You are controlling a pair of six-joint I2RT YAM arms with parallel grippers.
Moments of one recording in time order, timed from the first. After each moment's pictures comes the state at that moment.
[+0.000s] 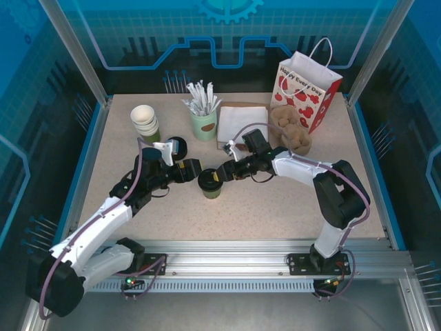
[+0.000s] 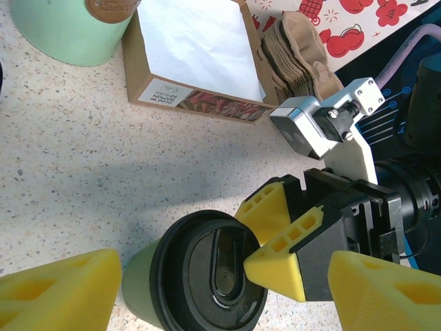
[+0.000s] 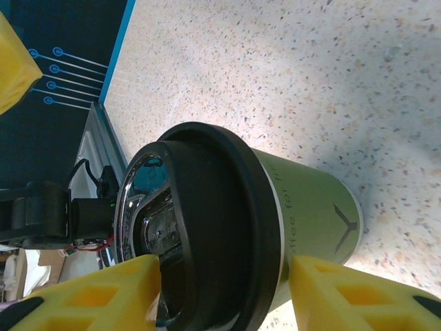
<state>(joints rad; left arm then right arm) -0.39 0.97 0.66 -0.19 0.27 -0.61 0.57 1.76 1.10 -0.26 -0.79 0.35</state>
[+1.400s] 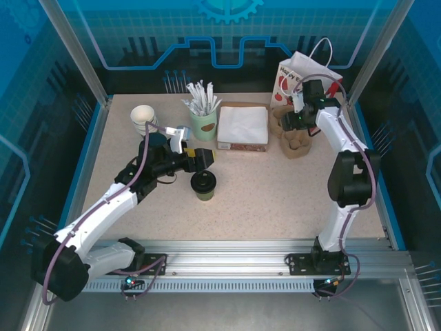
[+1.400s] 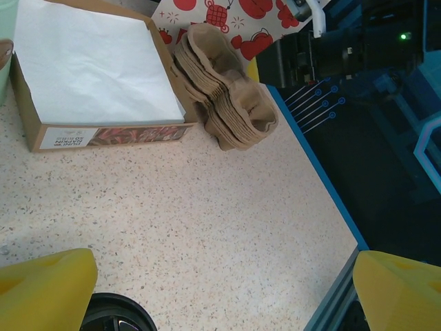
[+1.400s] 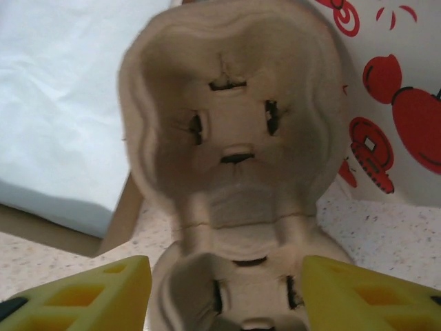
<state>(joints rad) -0.42 1.11 0.83 -0.12 0.43 -0.55 0.05 1.94 1.72 -0.83 -0.08 -0.10</state>
